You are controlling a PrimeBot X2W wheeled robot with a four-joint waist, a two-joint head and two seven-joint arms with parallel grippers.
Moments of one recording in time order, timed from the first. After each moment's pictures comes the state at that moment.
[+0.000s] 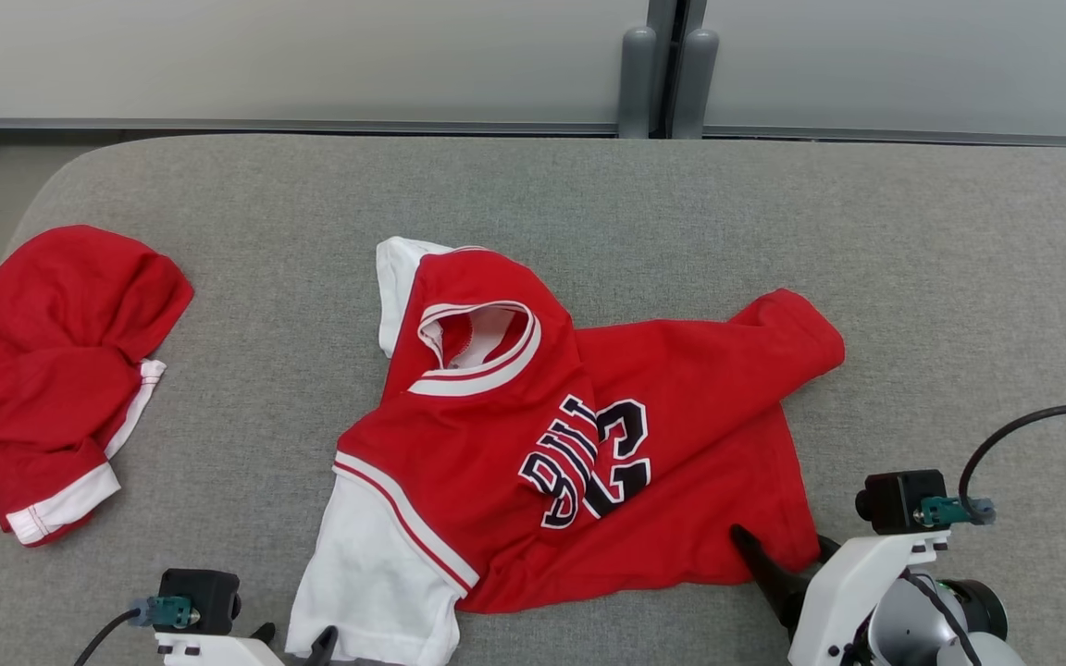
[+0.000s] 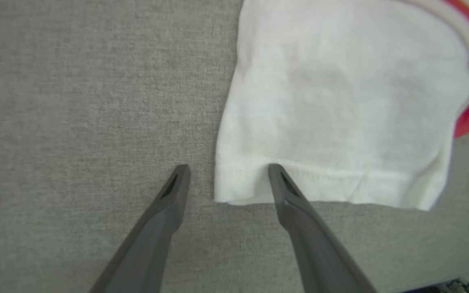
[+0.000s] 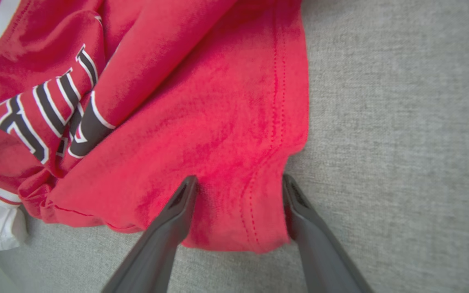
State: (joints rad) left arm 0.05 0.47 -0.48 0.03 -0.73 0.20 0.39; right arm -0.09 -0.07 0.21 0.20 0.47 0.13 0.42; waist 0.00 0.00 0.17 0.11
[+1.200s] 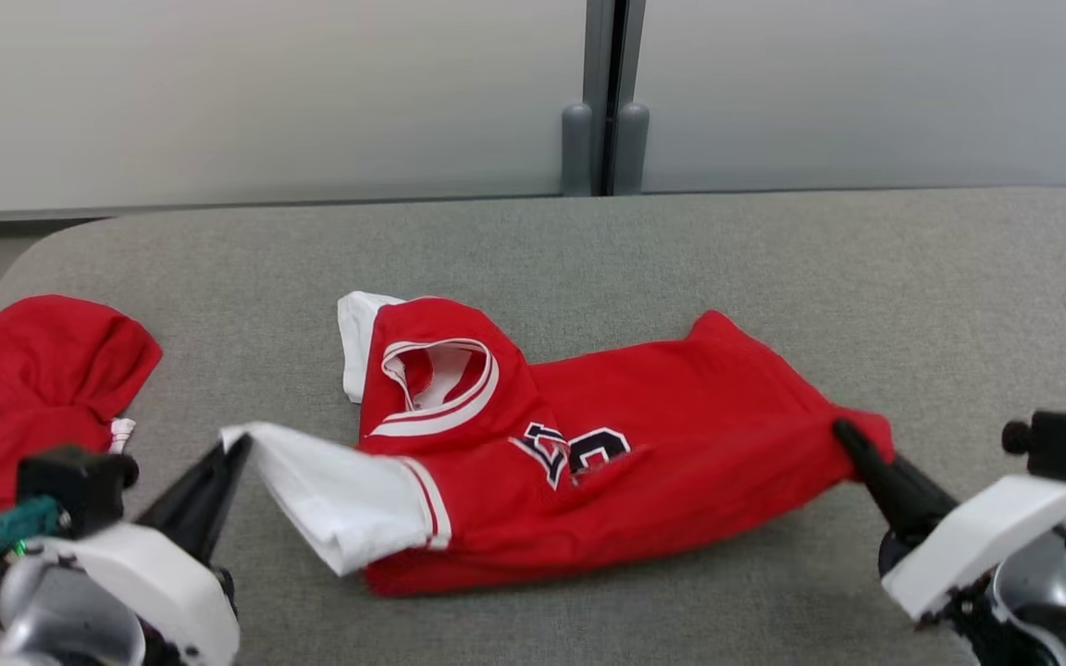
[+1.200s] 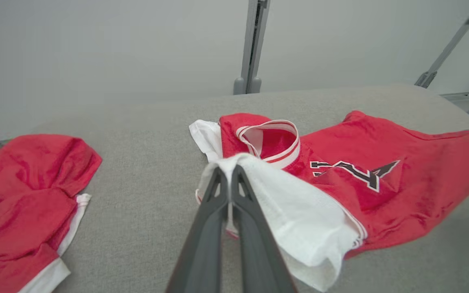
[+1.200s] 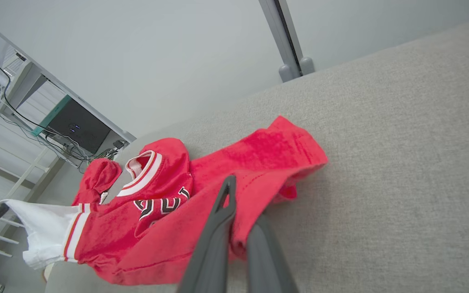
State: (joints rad) left arm 0.04 0.61 -0.33 -0.35 -0.71 0.22 0.29; right arm 0.00 -0.10 0.05 -0.16 0.67 0.13 0.45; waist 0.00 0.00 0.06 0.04
